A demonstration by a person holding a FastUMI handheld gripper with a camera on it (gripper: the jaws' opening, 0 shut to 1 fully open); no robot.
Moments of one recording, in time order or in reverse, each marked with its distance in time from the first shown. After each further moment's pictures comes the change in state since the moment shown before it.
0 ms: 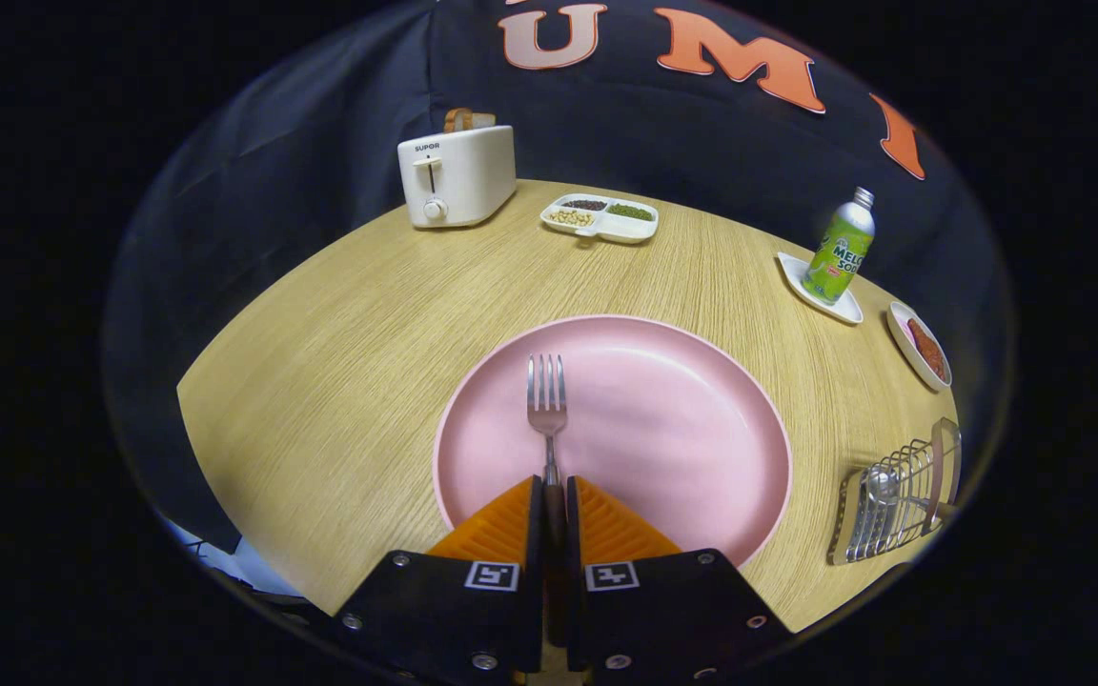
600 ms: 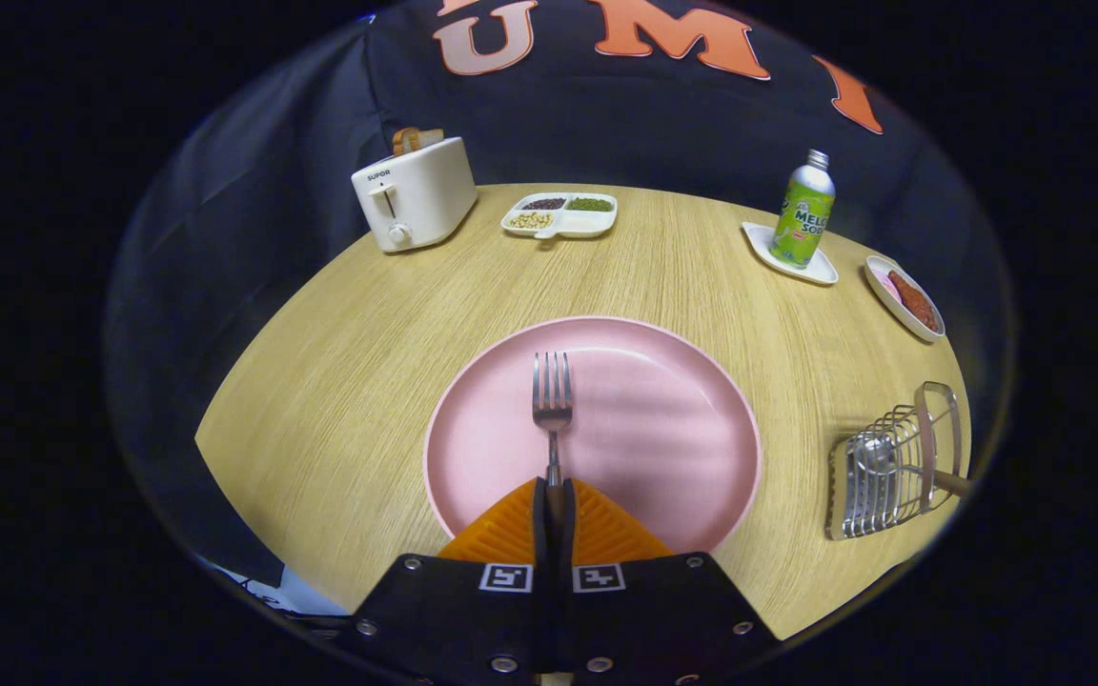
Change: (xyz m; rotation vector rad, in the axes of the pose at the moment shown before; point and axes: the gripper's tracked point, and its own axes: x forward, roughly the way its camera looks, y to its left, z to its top) arm -0.029 -0.025 0.014 0.153 0.010 -0.030
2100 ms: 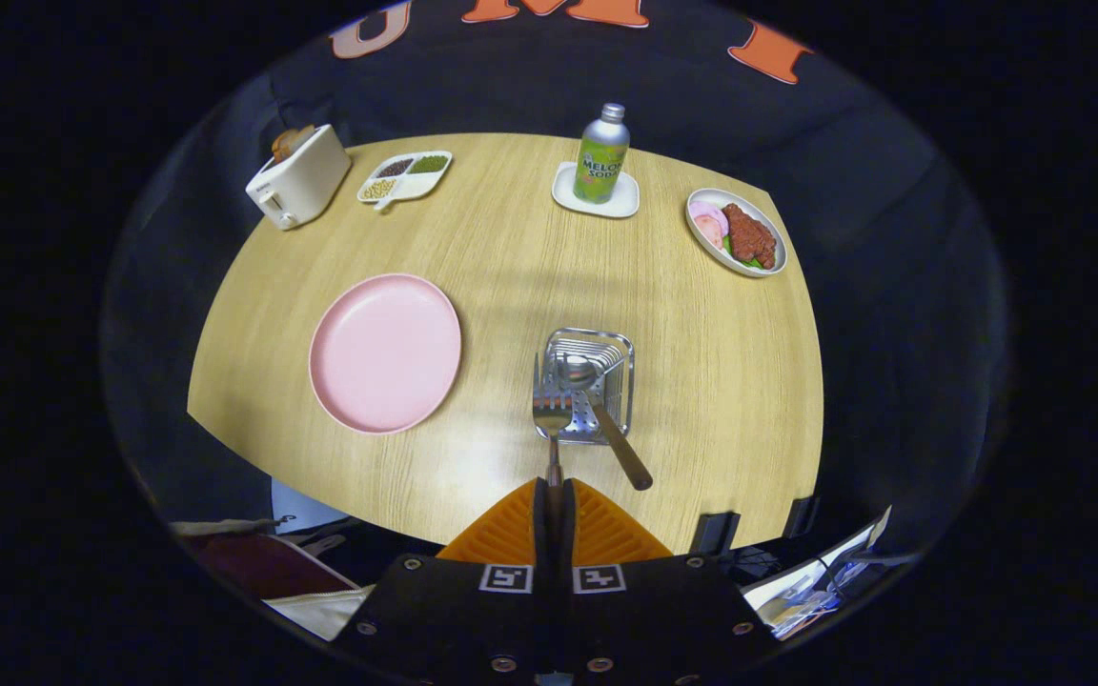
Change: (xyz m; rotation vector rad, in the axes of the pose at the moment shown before) arm -0.171 -0.185 0.003 0.020 0.466 -0.216
